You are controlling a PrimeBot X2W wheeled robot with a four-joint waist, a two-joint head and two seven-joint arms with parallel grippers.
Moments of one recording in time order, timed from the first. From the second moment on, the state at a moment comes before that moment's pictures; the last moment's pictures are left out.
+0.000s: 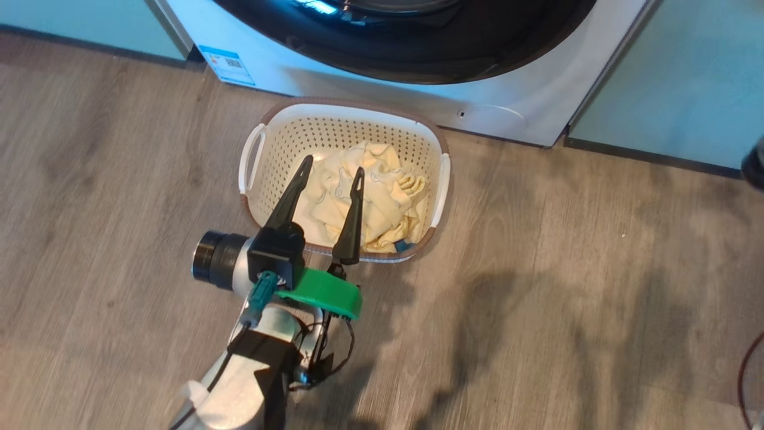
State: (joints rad) left arm -0.40 0.04 -0.37 0.26 -0.14 0.00 -0.25; right arm -0.82 -0.08 -0.31 0.60 1.44 0.13 0.41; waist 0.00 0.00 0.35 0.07
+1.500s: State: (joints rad) left arm -0.51 0.04 -0.51 0.23 -0.21 0.07 -0.25; right arm -1.34 -0.09 -0.11 1.00 1.26 0.13 0.54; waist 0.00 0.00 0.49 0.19
